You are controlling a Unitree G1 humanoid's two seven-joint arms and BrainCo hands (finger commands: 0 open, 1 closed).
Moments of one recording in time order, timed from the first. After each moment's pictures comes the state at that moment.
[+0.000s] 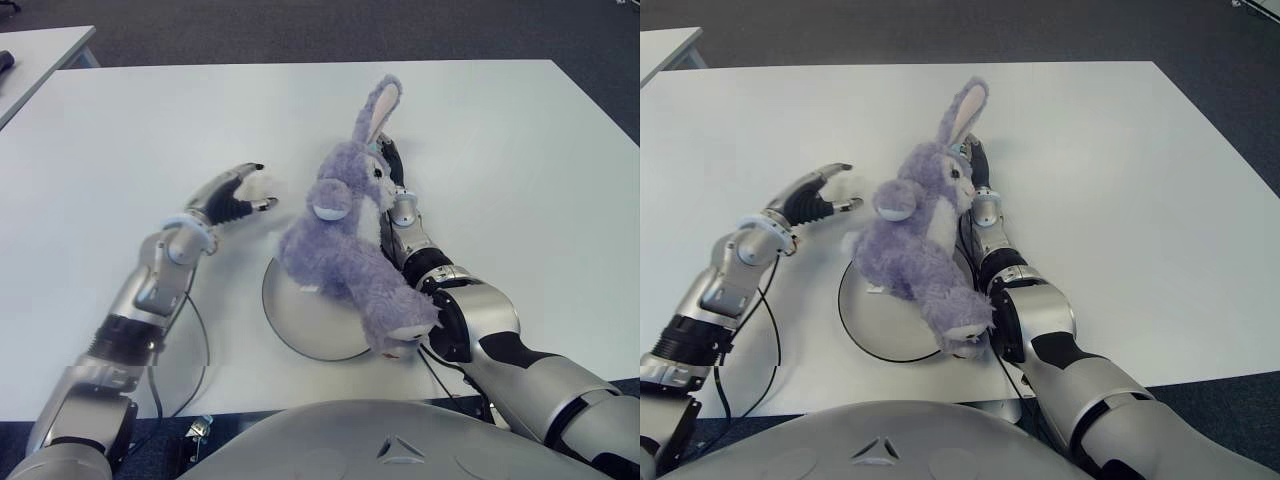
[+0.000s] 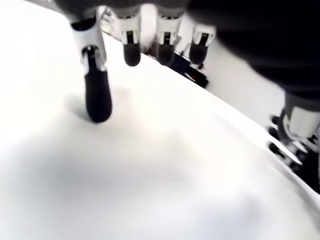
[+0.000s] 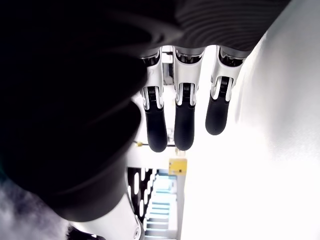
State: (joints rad) left arm -0.19 0.62 -0.16 0.08 0.44 0.07 -0.19; right arm -0.78 0.07 -0.13 1.25 -0.12 -0.50 -0.16
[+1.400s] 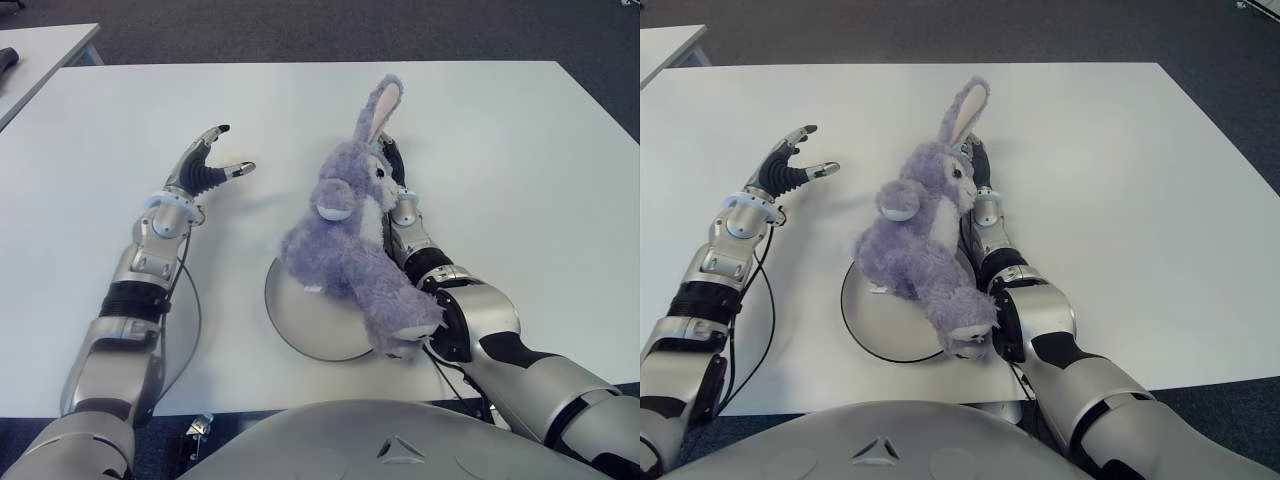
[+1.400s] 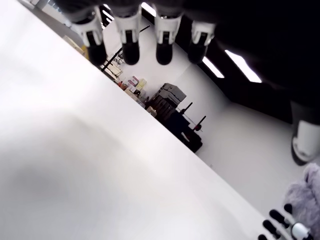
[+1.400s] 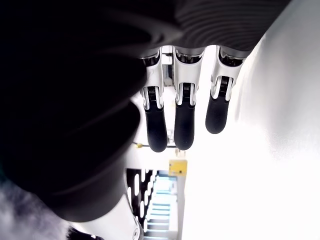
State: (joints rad) left arm -0.39 0.47 -0.03 0.53 0.28 -0.19 -0.03; right arm -0.78 0.07 -0.14 1.25 -0.12 -0.50 -0.16
